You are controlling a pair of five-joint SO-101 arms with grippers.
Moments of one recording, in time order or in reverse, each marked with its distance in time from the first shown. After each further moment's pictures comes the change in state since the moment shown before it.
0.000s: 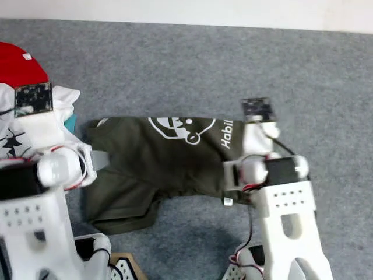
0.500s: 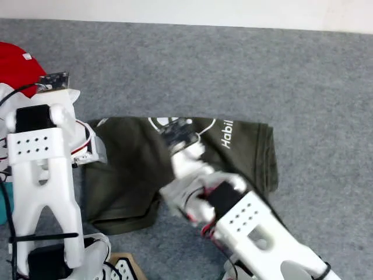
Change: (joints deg) left arm -0.7 24.5 -4.8 -1.8 0.1; right arm -32.6 0.0 11.8 -22.6 -5.0
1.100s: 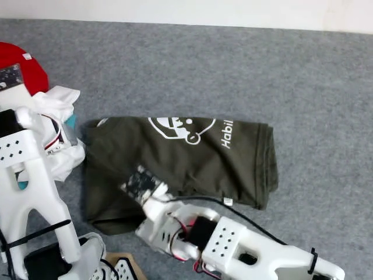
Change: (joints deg) left arm -12.0 0.3 -1.3 -9.8 0.0; right arm -17.6 0.0 16.8 -23.4 1.8
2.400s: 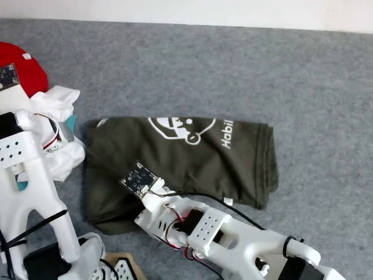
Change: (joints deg) left arm -1.2 0.0 3.3 -6.5 0.0; right arm 5.5 17.4 2.6 -22.2 5.0
